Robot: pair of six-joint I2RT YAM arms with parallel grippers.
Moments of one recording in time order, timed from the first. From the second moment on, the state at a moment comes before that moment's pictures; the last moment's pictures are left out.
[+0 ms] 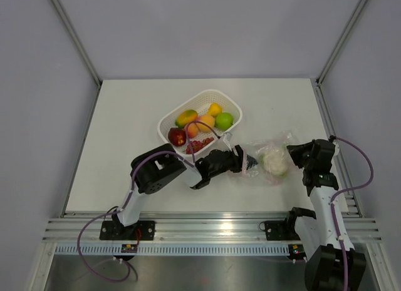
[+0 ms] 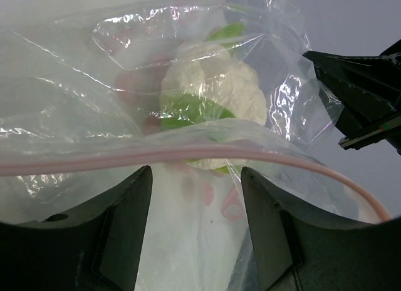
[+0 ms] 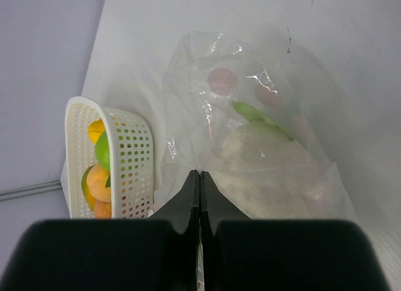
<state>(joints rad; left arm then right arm) -1.01 2.13 0.93 1.02 0.05 -1.08 -0.20 0.79 0.46 -0.21 -0.11 0.95</state>
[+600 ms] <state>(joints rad) -1.01 2.13 0.87 1.11 -0.02 -1.08 -0.20 0.75 0.49 -0.21 -0.16 0.94</state>
